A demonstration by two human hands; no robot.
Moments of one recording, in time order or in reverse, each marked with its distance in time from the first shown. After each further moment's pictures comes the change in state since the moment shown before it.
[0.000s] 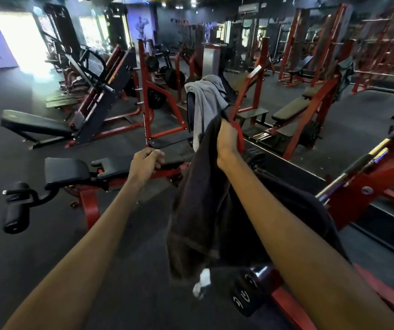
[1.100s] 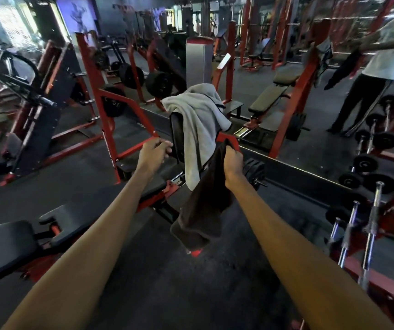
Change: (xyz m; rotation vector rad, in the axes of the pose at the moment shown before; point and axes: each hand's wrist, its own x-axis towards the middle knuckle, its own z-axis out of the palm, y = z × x) left_hand 0.462 -0.043 0.124 0.017 -0.278 0.029; right_hand 0.440 0.109 0.063 -0.332 0.368 -0.031
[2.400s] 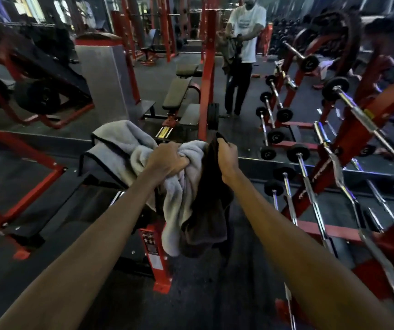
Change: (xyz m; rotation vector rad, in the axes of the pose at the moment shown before) left_hand 0.191 0.019 0.208 0.689 -0.567 0.717; right_hand 0.178 -0.045 -0.040 0.026 0.422 -0.117
